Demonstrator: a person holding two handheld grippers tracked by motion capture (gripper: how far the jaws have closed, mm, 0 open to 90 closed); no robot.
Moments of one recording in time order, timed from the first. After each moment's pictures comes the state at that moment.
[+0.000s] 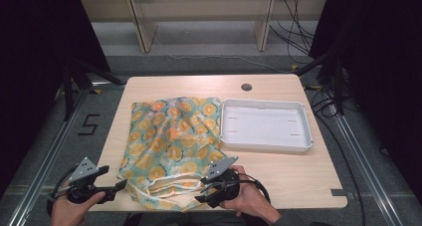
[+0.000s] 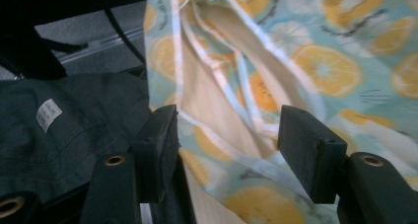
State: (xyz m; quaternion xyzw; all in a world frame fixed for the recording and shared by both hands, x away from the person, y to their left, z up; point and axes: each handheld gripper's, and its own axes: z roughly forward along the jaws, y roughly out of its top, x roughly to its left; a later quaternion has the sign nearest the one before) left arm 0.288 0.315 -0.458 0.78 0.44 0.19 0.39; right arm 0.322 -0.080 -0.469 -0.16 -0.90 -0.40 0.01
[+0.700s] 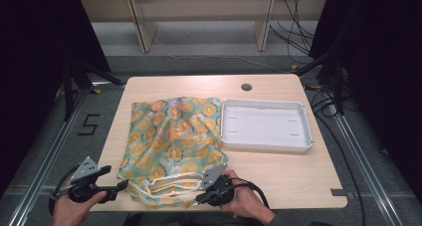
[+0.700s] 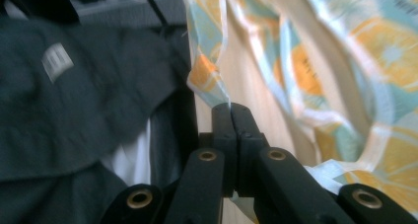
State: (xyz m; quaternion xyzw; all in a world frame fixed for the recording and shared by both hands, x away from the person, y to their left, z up) left arm 0.290 0.311 -0.458 0.79 0.44 0.18 0.40; right arm 0.320 -0.073 -0.482 -0.09 -0.93 -0.36 0.04
